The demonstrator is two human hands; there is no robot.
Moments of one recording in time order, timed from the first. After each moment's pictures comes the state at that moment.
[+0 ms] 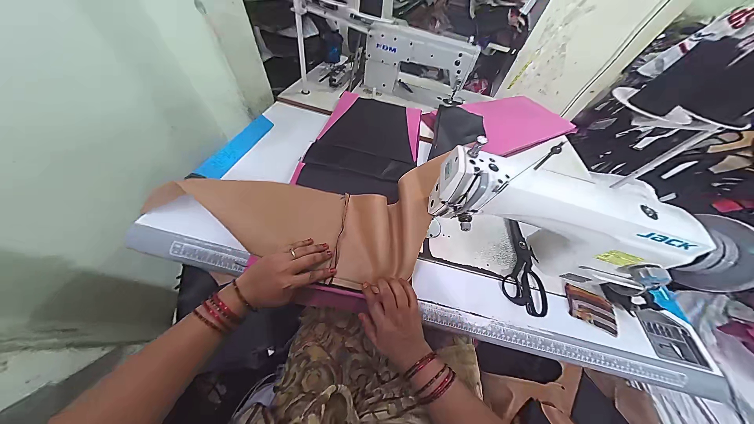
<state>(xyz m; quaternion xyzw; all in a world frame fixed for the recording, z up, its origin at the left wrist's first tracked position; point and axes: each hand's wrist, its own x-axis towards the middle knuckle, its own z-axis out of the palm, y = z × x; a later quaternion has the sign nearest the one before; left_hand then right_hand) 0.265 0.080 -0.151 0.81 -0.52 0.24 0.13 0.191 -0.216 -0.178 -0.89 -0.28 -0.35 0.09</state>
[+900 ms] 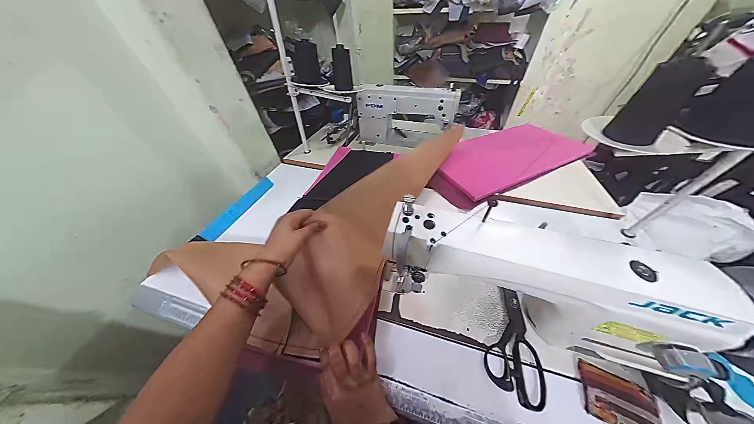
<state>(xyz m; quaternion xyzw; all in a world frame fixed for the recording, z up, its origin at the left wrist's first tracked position) 0.380 -0.044 -0.011 0.92 0.02 0.07 0.40 0.222 -0.234 -0.193 -0.82 -0.32 -0.43 0.17</state>
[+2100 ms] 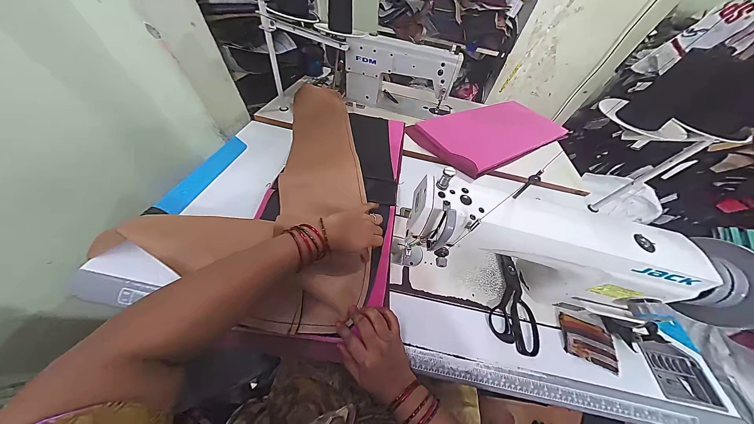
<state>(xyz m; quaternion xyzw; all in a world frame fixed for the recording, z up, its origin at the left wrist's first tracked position) 0.423 -0.098 -0.044 0.80 -0.57 -0.14 -0.10 0.221 -0.237 -0.177 -0.87 -0.32 -0.33 0.16</state>
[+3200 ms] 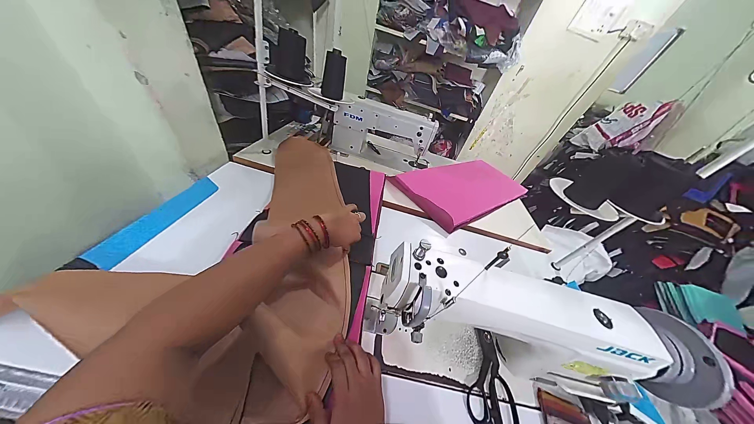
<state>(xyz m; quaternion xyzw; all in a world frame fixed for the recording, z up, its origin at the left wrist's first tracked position) 0.543 -0.115 -0.009 0.85 -0.46 -0.15 -0.20 0.262 -0.242 -0.142 -0.93 -0.21 -0.19 0.22</state>
